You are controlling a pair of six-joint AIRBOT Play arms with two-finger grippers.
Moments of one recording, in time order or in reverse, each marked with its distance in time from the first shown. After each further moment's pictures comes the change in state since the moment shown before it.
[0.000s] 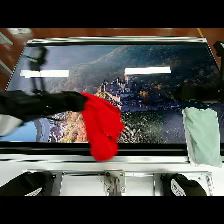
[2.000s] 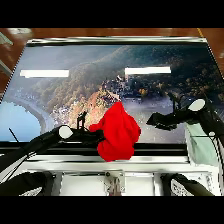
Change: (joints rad) left arm 0.064 -0.286 -0.600 -0.839 0.330 0.320; right arm 0.000 -0.237 -0.547 0.278 -0.241 -0.110
